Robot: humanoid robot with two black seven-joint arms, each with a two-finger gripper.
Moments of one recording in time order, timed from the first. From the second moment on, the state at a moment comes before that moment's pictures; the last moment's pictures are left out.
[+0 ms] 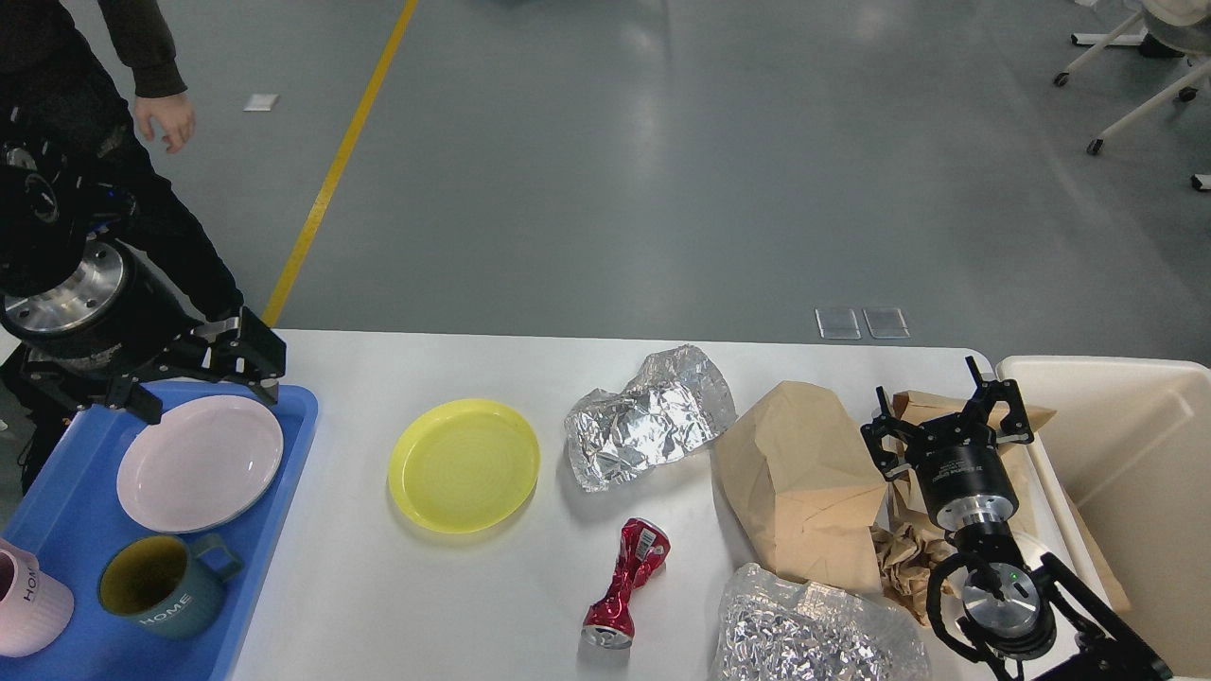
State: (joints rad) left arm -2.53 0.30 1.59 -1.69 -0.11 -0.65 -0.04; right arm 0.15 -0.16 1.23 1.00 -0.13 0.21 0.34
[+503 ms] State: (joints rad) left arm -2.56 0.22 1.59 -1.75 -0.24 -0.65 -0.05; right arm 0.15 -0.16 1.23 1.00 -0.13 0.21 0.34
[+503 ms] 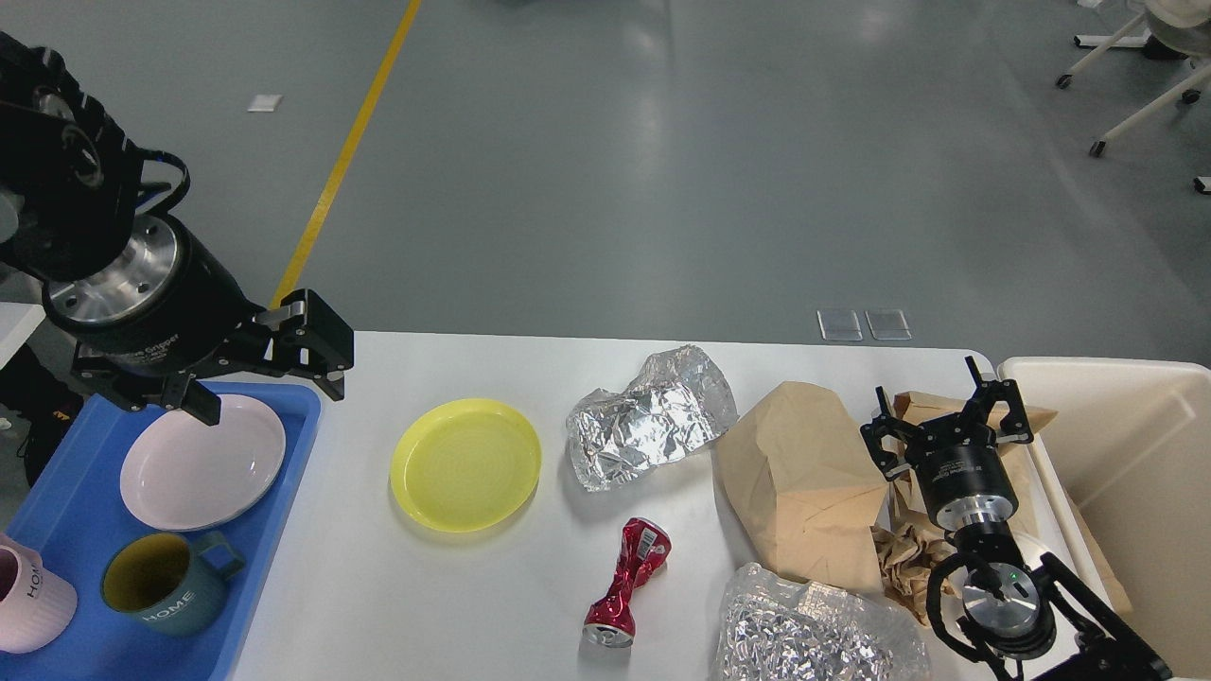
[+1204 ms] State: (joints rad) left arm -1.89 0.41 1.42 -1.34 -0.28 -0.65 -0.10; right arm 0.15 -0.16 1.23 1.00 -0.13 0.21 0.34
